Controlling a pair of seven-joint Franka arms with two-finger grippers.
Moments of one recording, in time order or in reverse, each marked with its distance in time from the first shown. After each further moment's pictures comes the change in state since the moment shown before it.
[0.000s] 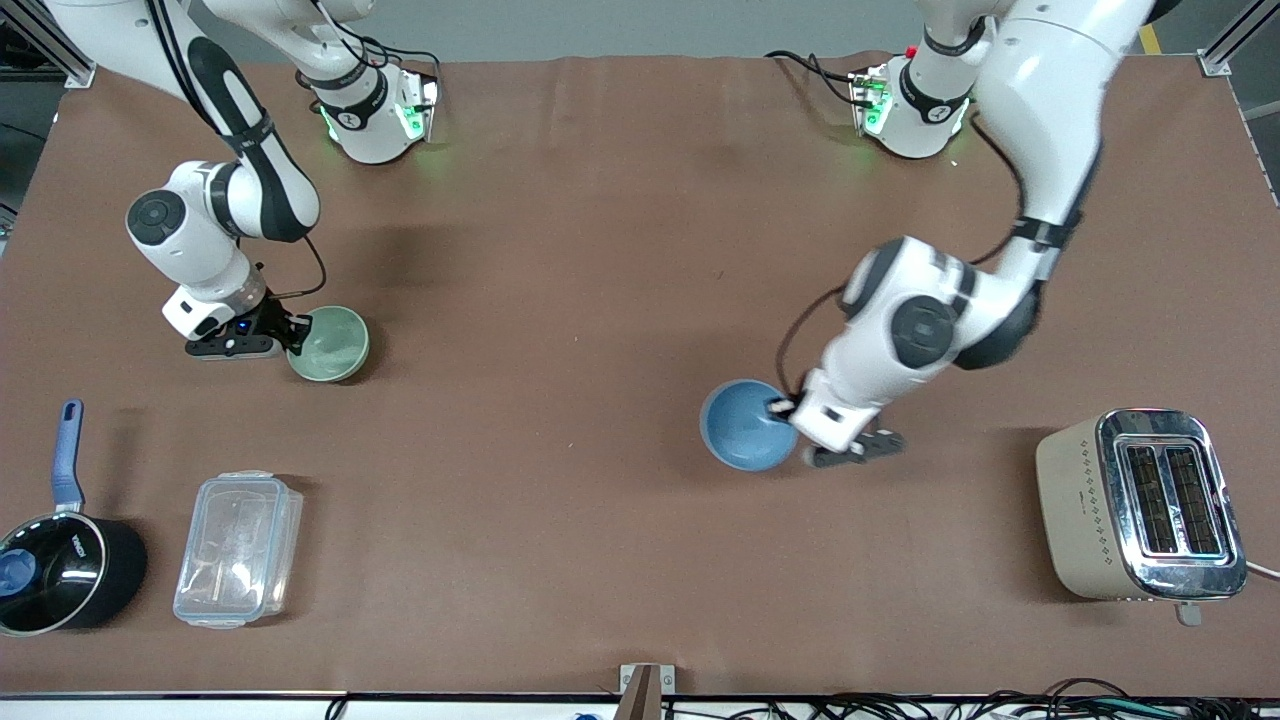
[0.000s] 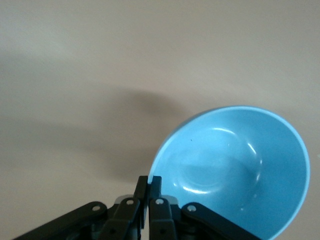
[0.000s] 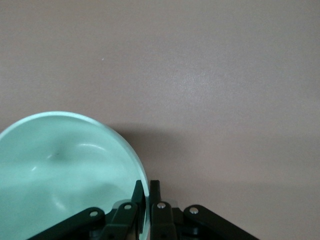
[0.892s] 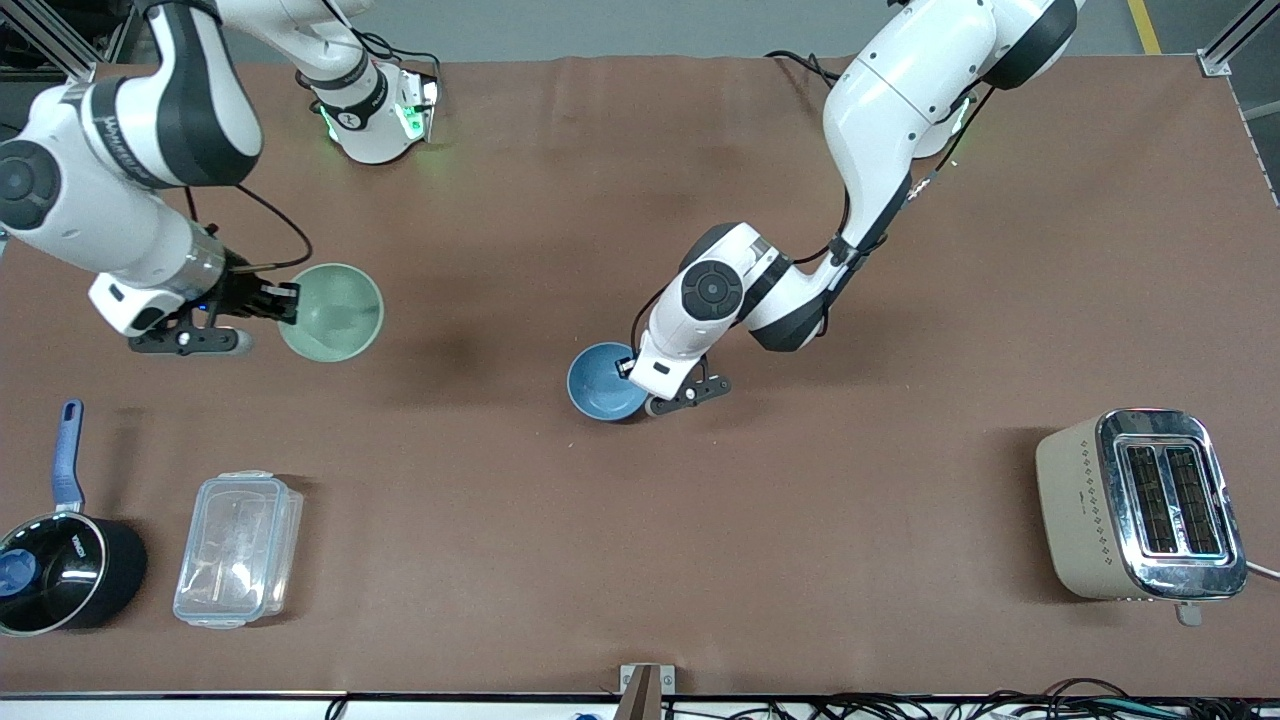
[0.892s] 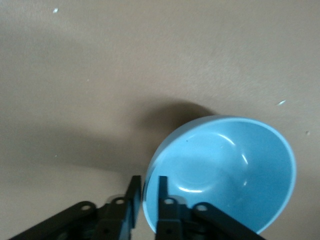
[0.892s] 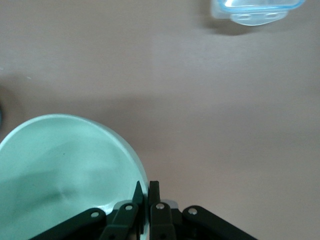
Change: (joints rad) left arm -0.244 0.209 0.008 0.107 0.001 0.170 -0.316; right arm 0.135 -0.156 0.121 0.523 0.117 -0.852 0.289
